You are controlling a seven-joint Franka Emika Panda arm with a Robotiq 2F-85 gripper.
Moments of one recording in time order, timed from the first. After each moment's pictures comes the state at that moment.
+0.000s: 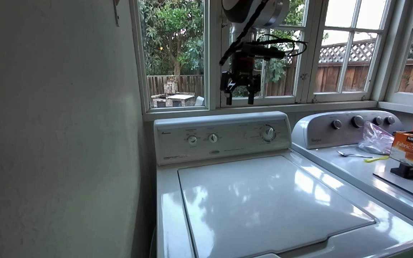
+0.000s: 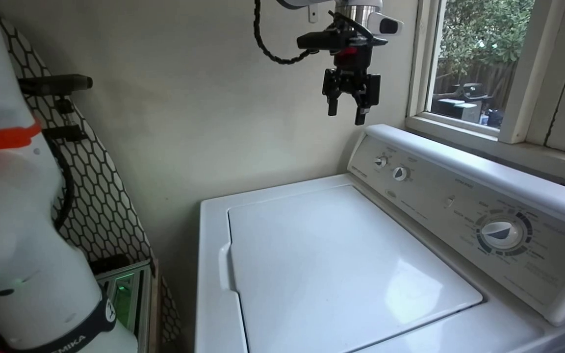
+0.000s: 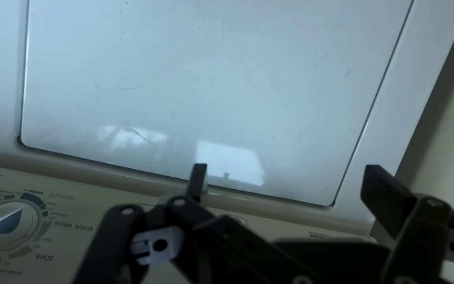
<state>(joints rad) 0.10 0.09 0.02 -1.78 0.05 1.83 -0.01</state>
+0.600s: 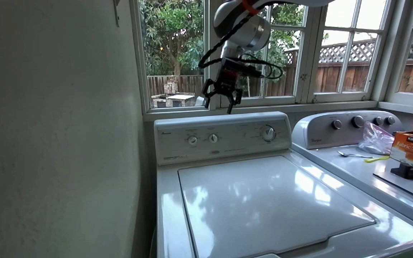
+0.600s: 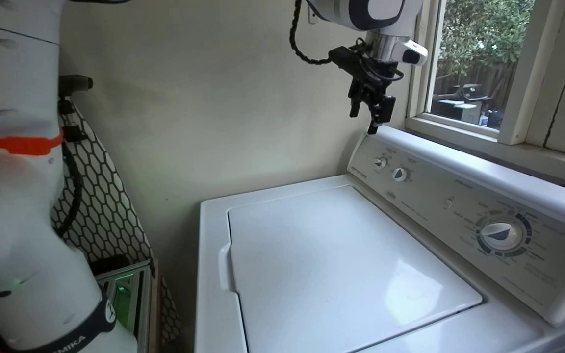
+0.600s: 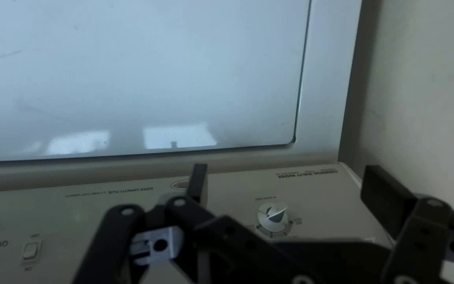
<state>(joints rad) 0.07 0.35 0.03 -1.54 0.29 1.89 0.11</state>
